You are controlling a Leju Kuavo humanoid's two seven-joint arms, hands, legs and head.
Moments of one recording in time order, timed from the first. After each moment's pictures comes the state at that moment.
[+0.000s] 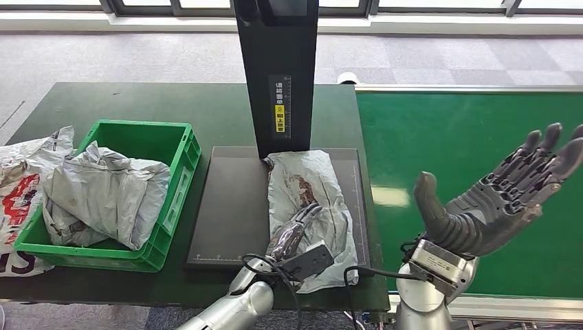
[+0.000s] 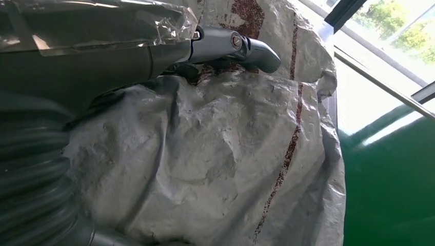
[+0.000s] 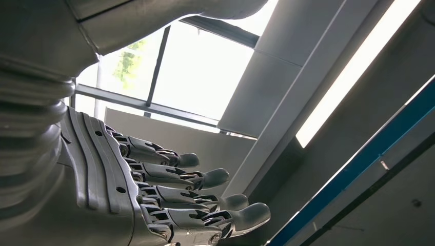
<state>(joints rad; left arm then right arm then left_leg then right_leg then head) -0.45 -0.38 -0.61 -0.45 -0.60 0.52 -0.38 -0.12 0.34 0.01 -1.76 0.61 -0.70 -0.70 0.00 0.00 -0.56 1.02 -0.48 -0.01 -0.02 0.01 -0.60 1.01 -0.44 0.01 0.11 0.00</state>
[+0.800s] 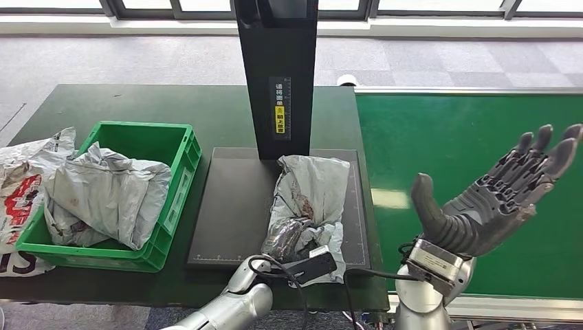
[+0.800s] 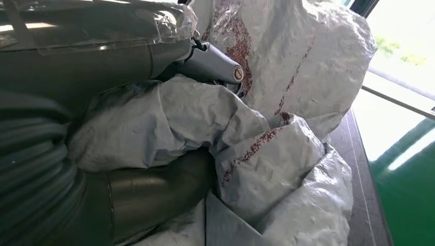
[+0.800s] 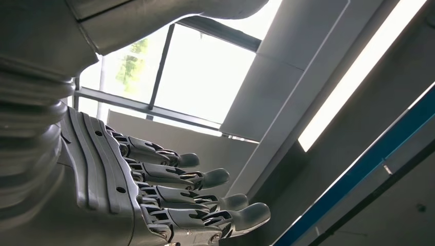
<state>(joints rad) -0.48 -0.37 -0.63 -0.36 -0.74 0.65 -0.29 -0.12 0.34 0.01 -1.74 0.60 -0.70 -0.70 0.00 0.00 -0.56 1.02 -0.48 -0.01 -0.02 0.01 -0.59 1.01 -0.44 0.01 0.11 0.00</state>
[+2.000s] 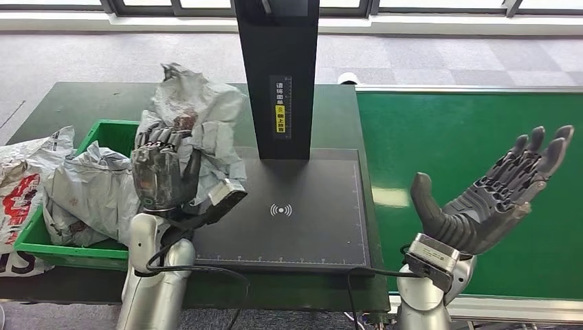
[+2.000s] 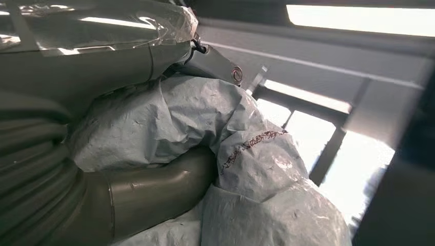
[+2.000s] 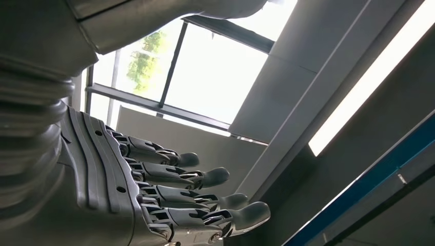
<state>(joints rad) -0.25 -0.35 0.03 -1.42 -1.46 0.70 -0.33 -0.12 0.34 -0.02 -1.72 0.61 -0.70 -0.70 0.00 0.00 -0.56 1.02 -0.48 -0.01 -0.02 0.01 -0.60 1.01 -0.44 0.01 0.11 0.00</state>
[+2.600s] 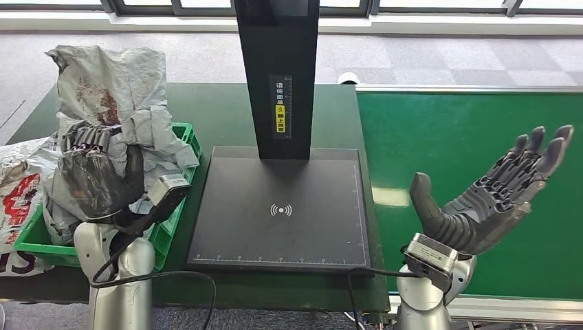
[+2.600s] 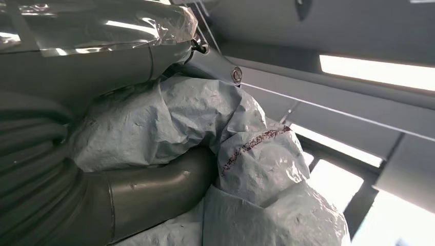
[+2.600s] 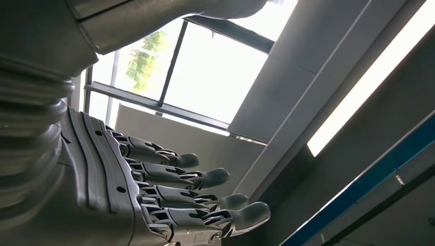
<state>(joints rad) -0.23 -0.35 0.23 -1.58 -1.33 0.70 -0.46 -0.12 0.34 -0.02 -1.72 0.62 -0.70 -0.70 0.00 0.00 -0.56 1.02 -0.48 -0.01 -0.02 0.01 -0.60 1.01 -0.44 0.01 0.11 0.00</state>
